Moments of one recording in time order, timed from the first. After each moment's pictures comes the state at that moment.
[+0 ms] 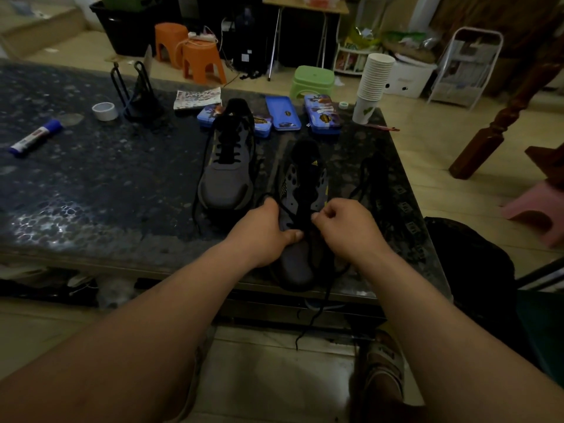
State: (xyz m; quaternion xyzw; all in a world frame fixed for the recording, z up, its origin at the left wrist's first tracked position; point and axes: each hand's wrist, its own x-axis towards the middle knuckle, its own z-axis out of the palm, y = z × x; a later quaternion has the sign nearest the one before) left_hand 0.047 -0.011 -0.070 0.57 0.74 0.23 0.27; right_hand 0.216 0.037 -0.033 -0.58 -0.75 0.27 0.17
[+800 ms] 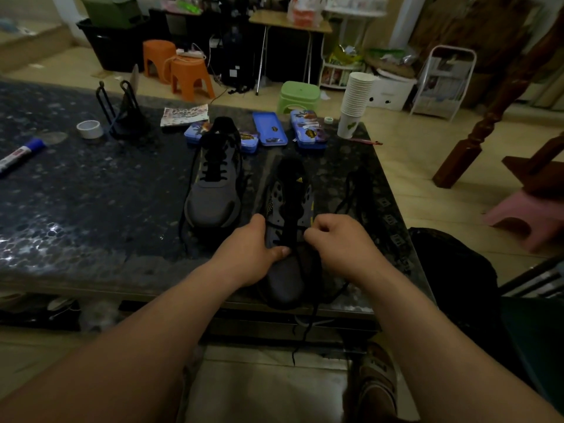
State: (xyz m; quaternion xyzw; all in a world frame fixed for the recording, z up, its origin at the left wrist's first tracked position) left_hand 0.049 -0.013 -0.064 0.58 0.74 0.23 0.27; right_hand 0.231 0.034 -0.016 -0.55 -0.73 0.35 0.19
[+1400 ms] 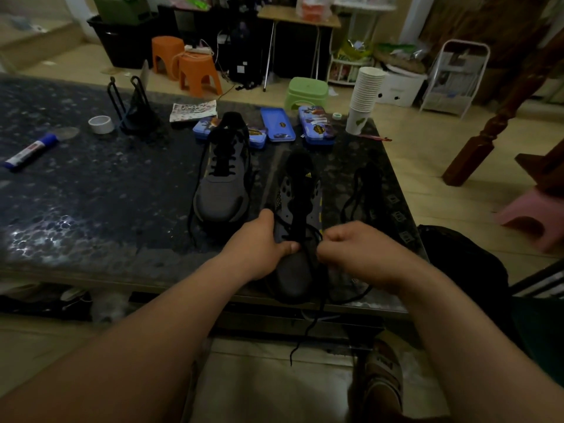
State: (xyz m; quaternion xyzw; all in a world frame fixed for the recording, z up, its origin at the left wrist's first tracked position) left_hand 0.049 -0.014 -0.064 0.57 0.73 0.23 0.28; right_hand 0.252 0.021 0.000 -0.50 -0.74 0.44 0.07
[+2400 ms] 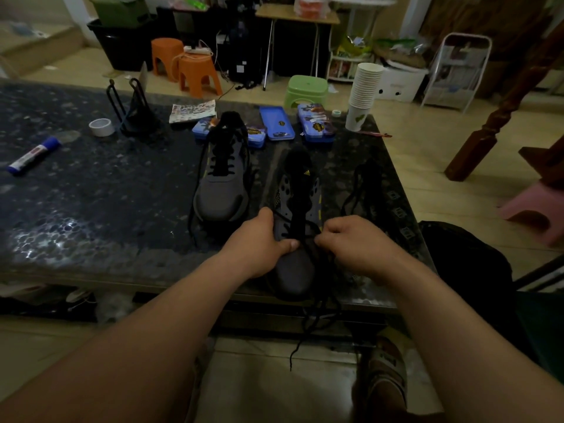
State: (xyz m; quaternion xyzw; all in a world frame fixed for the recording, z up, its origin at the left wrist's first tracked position) left_hand 0.050 -0.014 -0.064 0.58 0.73 0.23 0.27; right_hand 0.246 0.034 -0.012 -0.54 -0.75 0.38 0.10
